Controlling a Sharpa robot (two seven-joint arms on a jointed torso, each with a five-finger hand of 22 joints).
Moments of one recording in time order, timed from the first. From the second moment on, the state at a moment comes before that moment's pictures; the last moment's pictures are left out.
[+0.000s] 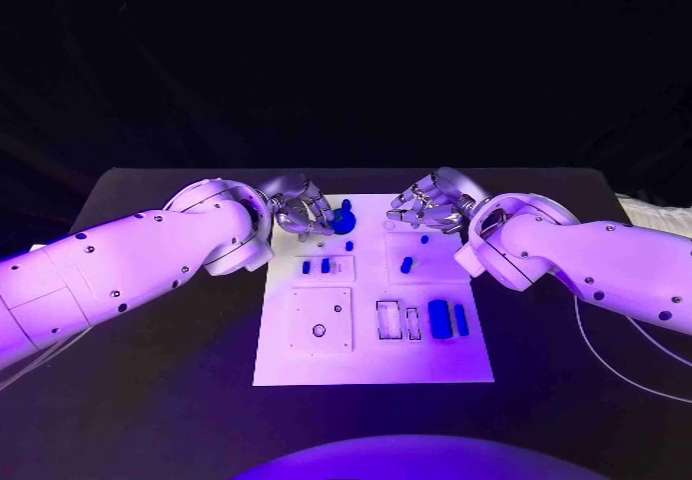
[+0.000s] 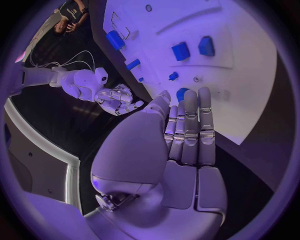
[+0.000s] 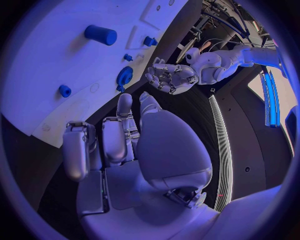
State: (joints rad) left arm 1.27 -0.58 -0.02 1.36 -1.10 -0.13 -0.19; left_hand 1.52 -0.07 0.18 0.16 0.13 0.79 0.17 0.30 0.40 0.90 0.10 0.42 0.39 1.14 0.03 0.68 0.70 0.16 1.06 0.13 0.45 0.89; right arm 1.09 -0.94 0.10 1.65 -1.02 -0.45 -0.22; right_hand 1.40 -0.05 -0.03 0.28 0.29 1.02 0.13 0.11 0.13 1.22 0.04 0.58 0.82 1.47 -0.04 1.25 1.14 0.04 1.42 0.08 1.44 1.31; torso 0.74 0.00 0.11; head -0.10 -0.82
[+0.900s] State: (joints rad) left arm 1.25 -0.45 -0.03 1.24 -1.46 -0.08 -0.04; left_hand 1.47 -0.17 0.26 0.15 0.12 1.00 0.12 0.17 0.20 1.07 0.07 0.27 0.12 1.47 -0.01 1.23 1.09 0.12 1.45 0.08 1.06 1.26; right arm 1.09 -0.93 0.10 1.65 -1.02 -0.45 -0.21; right_hand 1.40 -0.04 -0.03 0.28 0.29 1.02 0.13 0.11 0.13 1.21 0.04 0.56 0.80 1.47 -0.04 1.23 1.11 0.05 1.41 0.08 1.42 1.31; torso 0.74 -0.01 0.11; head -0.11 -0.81
